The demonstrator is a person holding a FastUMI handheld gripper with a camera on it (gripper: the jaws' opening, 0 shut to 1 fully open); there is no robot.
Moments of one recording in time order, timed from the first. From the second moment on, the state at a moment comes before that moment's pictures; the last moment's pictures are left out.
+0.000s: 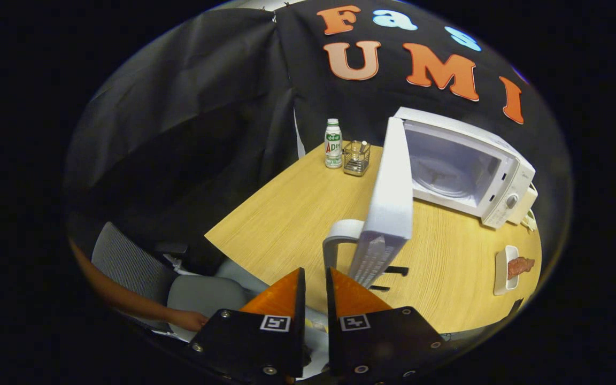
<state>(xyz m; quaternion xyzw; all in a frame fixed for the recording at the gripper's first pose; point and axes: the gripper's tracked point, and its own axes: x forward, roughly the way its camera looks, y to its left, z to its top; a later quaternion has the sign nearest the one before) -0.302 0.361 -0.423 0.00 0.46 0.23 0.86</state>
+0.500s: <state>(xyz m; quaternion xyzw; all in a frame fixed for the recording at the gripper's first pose) -0.260 0.193 -0.416 0.03 0.46 0.16 0.87</state>
